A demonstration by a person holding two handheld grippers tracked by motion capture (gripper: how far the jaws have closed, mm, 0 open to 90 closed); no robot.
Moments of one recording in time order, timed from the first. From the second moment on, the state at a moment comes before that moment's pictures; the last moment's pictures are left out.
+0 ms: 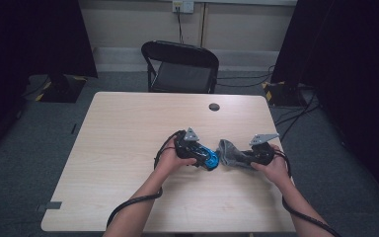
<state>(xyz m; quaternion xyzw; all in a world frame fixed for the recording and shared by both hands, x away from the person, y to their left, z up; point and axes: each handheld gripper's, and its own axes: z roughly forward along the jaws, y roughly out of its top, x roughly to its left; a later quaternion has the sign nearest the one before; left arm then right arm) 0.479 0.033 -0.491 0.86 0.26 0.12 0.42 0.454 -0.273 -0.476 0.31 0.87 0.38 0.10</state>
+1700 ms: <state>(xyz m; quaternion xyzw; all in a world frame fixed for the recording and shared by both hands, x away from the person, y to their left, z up) 0.476 0.033 -0.494 0.86 0.25 0.12 0.43 0.544 -0.139 -0.478 0.40 0.82 0.38 0.15</state>
